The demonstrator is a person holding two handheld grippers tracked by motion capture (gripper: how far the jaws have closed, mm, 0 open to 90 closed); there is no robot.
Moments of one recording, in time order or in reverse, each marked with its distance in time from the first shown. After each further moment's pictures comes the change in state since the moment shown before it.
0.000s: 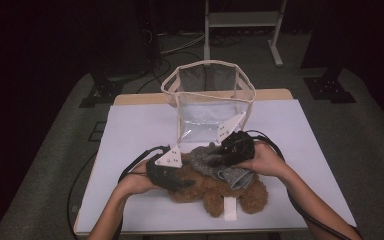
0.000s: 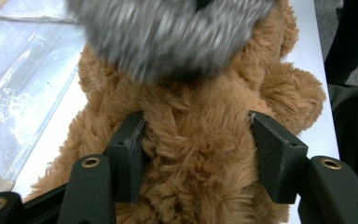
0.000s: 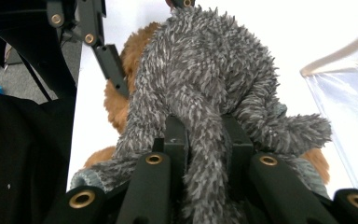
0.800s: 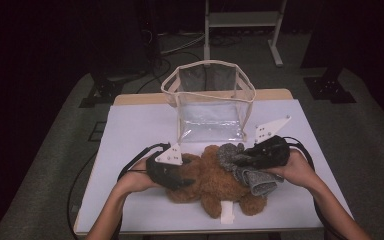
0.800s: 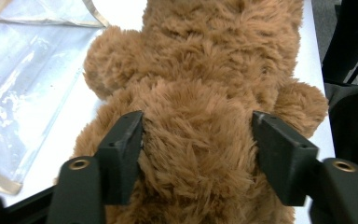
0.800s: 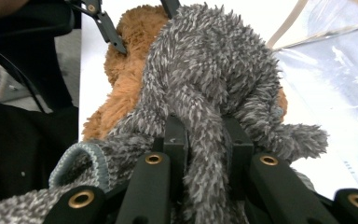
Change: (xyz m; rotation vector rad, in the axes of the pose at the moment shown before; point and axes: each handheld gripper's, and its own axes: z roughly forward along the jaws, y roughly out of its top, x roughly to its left) left arm 0.003 0.005 -0.002 -0.005 -0.007 -0.018; right arm 0.010 -0.063 -0.055 -0.139 -0.079 0.103
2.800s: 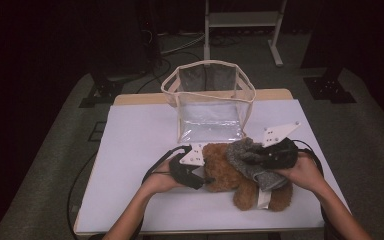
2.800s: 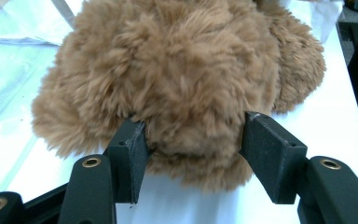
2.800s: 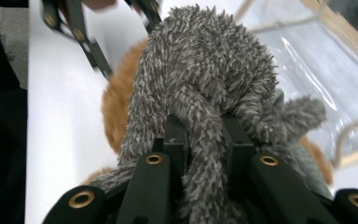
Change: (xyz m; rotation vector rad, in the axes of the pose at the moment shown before) left arm -0.001 0.016 0.060 -0.055 -0.003 -0.003; right arm 0.001 -0.017 -0.011 0.023 -0.164 -0.049
